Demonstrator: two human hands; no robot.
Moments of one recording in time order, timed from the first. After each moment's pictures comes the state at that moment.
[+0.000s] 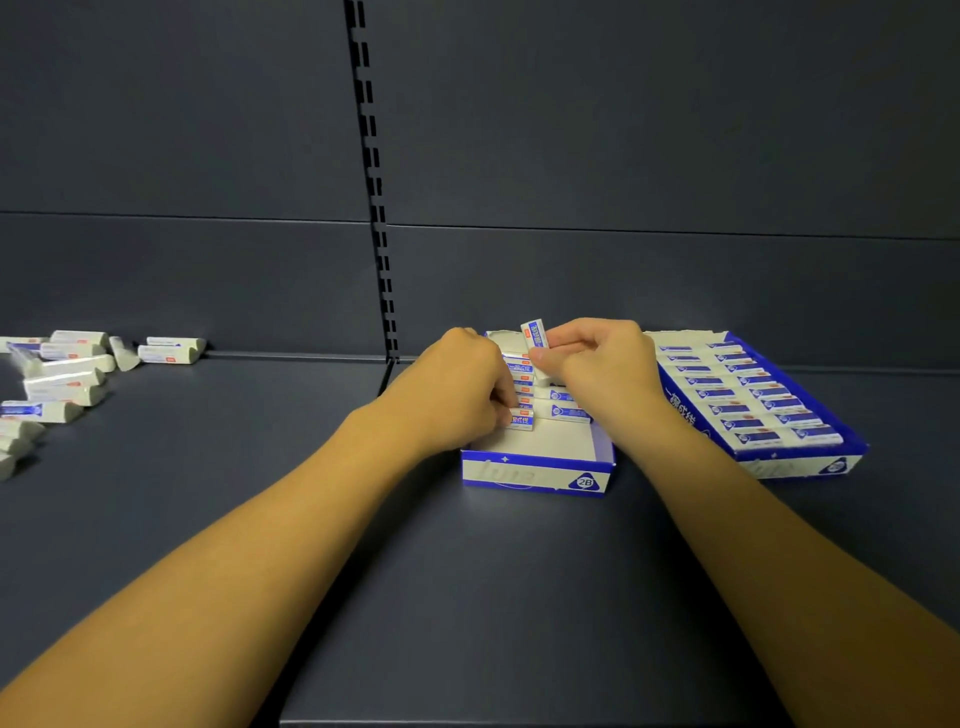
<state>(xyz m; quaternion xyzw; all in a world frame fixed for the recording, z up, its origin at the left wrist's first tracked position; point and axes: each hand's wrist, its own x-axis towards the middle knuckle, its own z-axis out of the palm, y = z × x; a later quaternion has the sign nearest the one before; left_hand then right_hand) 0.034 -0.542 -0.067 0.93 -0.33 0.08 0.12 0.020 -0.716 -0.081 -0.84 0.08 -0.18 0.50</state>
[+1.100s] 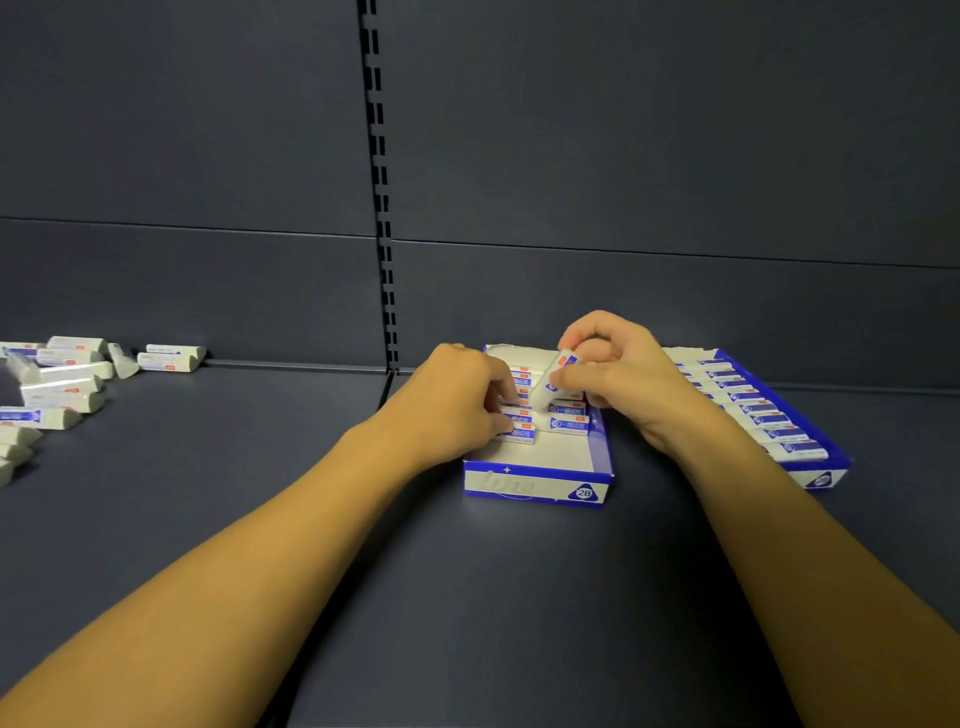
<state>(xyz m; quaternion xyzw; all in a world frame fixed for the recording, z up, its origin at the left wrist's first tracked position) 0.028 -0.537 -0.068 0.93 -0.31 0.08 0.19 -0.002 -0.731 -0.053 -0.84 -0.01 -0.10 0.53</state>
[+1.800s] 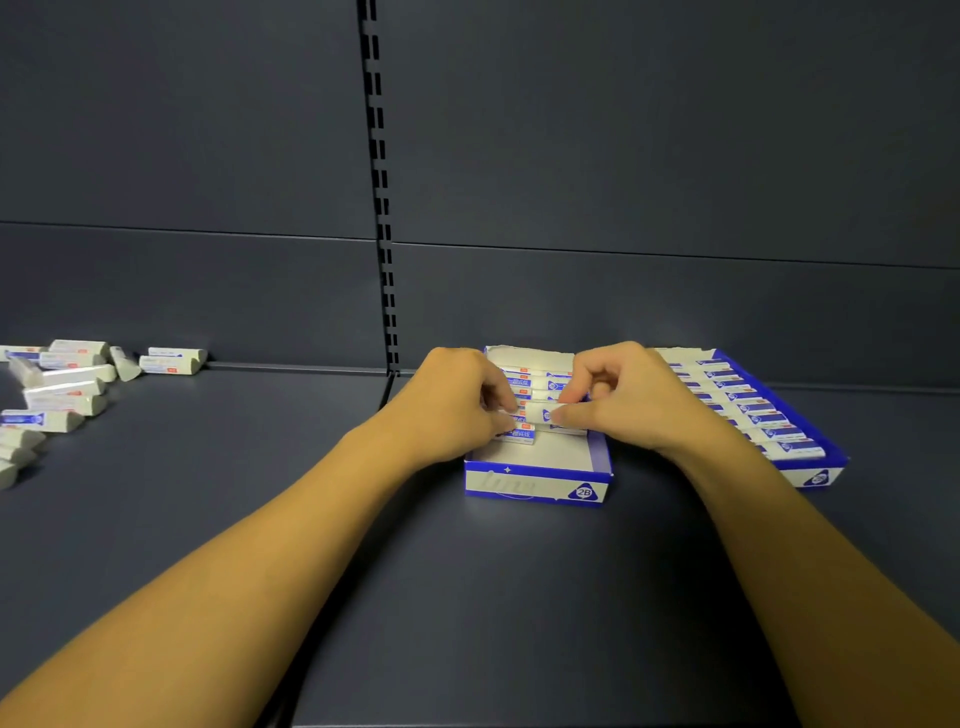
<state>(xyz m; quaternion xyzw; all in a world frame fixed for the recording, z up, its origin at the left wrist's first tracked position) 0.032 -0.535 -0.072 0.92 -0.31 0.08 0.25 -0.013 -0.737 -0.056 -0.93 -0.03 -0.08 0.35</state>
